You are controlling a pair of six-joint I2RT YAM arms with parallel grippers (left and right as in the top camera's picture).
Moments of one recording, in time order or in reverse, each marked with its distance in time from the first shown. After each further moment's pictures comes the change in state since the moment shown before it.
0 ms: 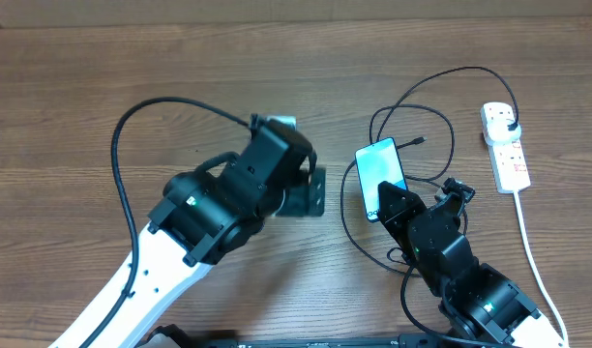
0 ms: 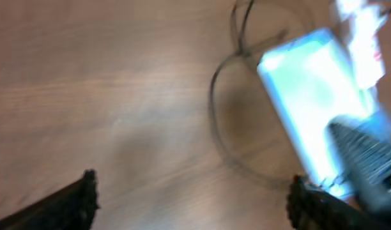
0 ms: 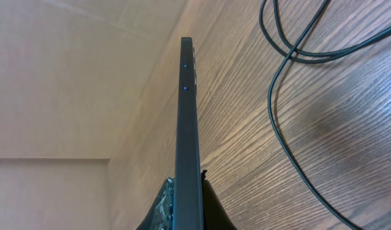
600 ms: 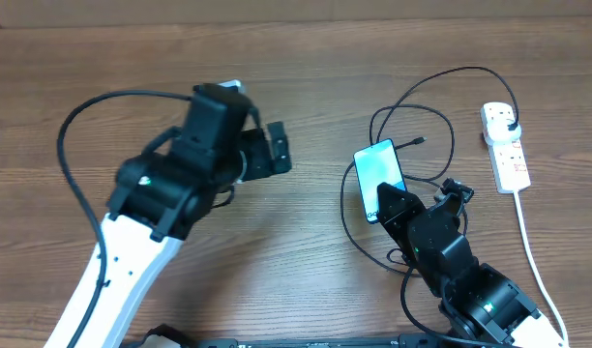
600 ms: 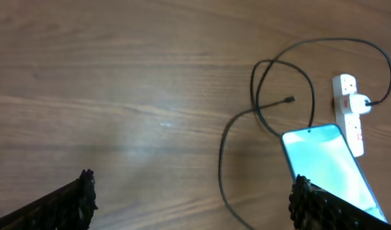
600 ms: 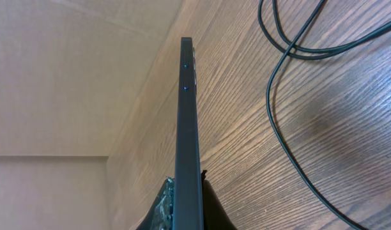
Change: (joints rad) left arm 0.249 -0.021 -0.021 0.060 0.101 -0.014; right arm 0.000 0.000 0.000 -0.007 -0.010 0.000
